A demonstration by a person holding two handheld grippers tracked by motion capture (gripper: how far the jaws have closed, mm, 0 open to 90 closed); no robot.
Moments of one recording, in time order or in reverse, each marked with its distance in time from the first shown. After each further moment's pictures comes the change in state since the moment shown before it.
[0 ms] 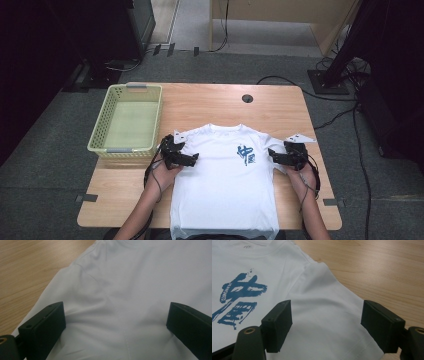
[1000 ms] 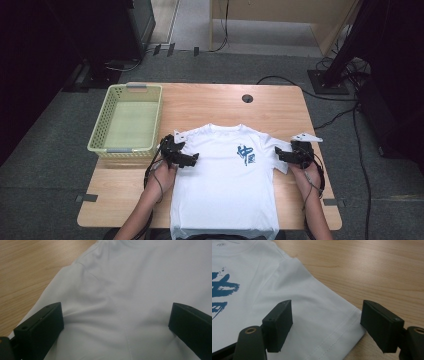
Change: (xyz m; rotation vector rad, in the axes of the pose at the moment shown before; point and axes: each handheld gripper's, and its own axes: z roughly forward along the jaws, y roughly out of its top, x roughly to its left) left arm -0.001 0.000 0.001 0.006 0.016 -0.017; right arm -0.021 -0.004 0.000 0.009 -0.058 0.034
